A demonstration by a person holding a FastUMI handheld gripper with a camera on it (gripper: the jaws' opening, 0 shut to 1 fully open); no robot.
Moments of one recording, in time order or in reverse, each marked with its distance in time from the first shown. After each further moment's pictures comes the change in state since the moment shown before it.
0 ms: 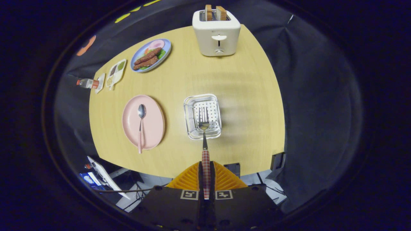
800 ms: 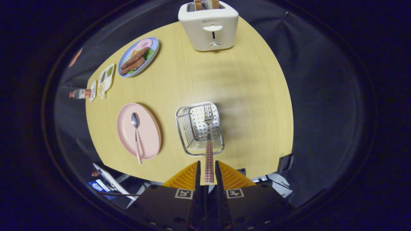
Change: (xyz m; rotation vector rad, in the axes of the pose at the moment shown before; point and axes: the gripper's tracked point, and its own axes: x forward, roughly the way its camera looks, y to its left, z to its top) arm 0.025 0.007 0.033 0.057 0.013 0.033
